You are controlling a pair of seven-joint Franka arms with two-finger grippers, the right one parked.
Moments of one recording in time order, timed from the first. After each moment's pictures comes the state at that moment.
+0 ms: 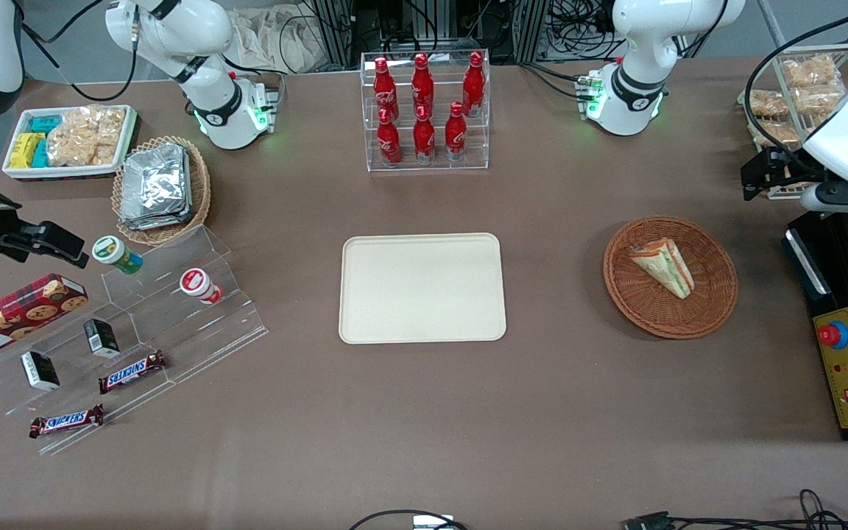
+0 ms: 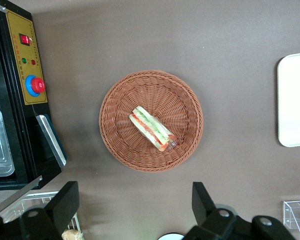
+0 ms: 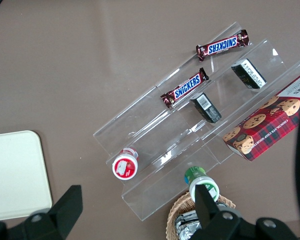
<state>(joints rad) 0.08 -0.10 -0.13 -1.70 0.07 1.55 0.08</state>
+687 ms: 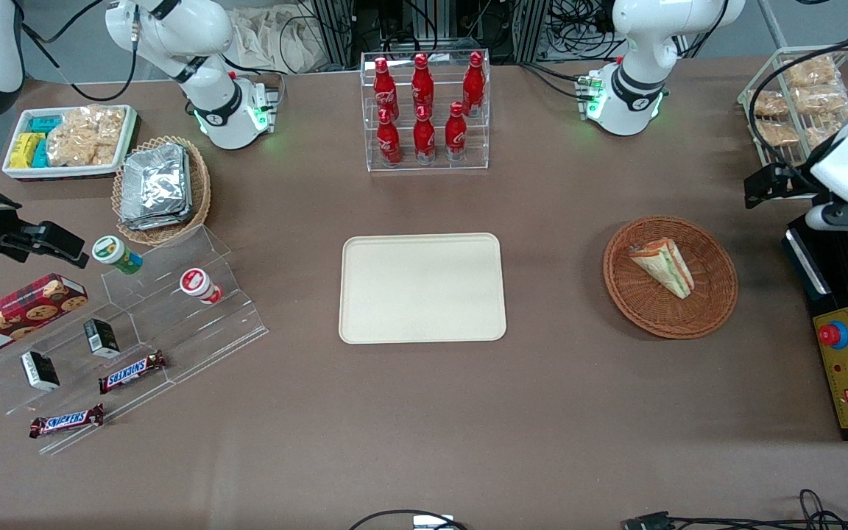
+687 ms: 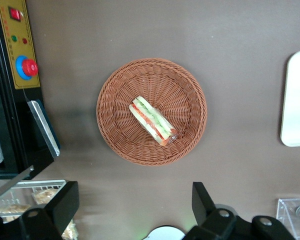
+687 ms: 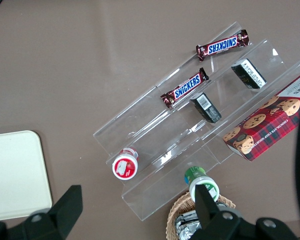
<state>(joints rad) 0.08 -0.03 -0.10 -1.70 0.05 1.54 0.03</state>
